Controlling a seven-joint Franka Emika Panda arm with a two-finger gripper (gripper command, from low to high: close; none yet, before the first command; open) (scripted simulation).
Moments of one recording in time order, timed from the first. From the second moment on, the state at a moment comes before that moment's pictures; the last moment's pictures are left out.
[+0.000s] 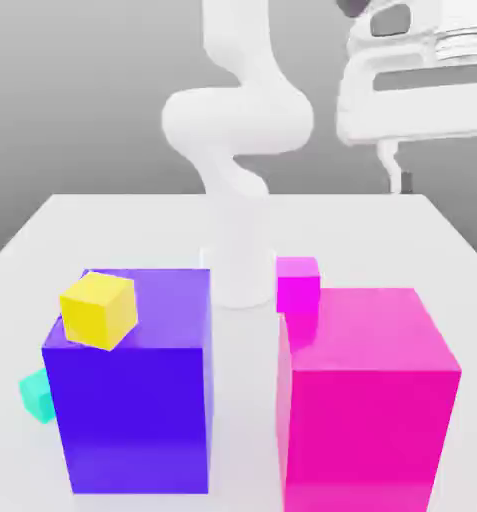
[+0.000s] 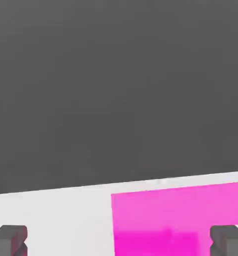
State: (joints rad) arm 0.07 -0.31 0.43 -2.48 0.05 2.47 1.37
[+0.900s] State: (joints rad) arm 0.37 0.30 0.23 -2.73 -0.49 3.00 2.30
